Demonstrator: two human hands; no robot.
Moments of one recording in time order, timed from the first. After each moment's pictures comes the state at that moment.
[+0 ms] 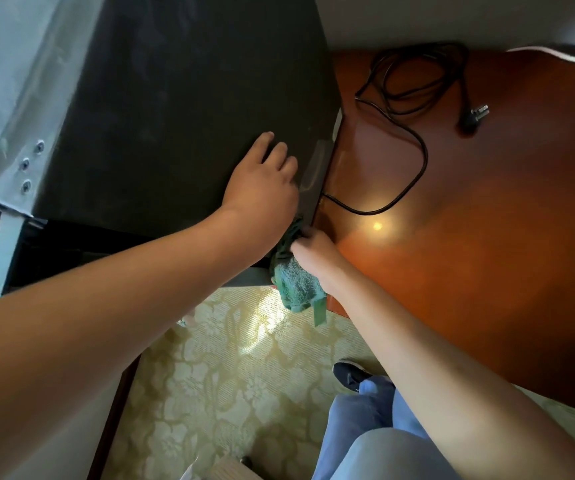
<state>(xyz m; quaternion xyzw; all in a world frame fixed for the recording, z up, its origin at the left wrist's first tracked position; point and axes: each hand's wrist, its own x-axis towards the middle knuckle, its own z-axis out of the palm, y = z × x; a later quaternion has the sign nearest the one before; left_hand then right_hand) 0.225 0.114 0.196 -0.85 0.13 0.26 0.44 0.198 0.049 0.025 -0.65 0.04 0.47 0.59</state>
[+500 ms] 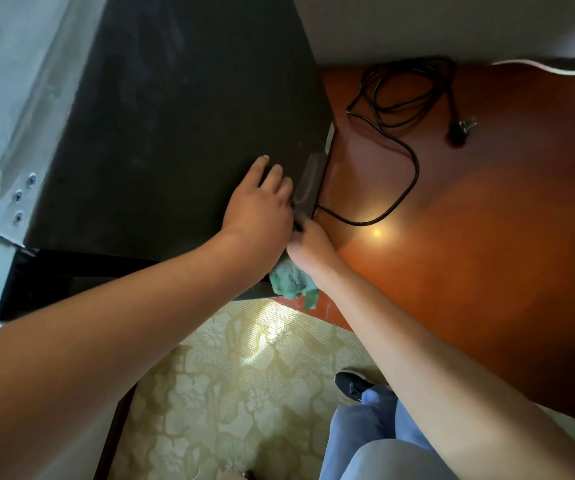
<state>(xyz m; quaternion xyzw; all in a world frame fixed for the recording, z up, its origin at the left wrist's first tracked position) 0.225 0.102 0.192 -0.84 0.11 0.29 0.45 0.221 0.051 0.035 -0.64 -0.02 0.38 0.67</state>
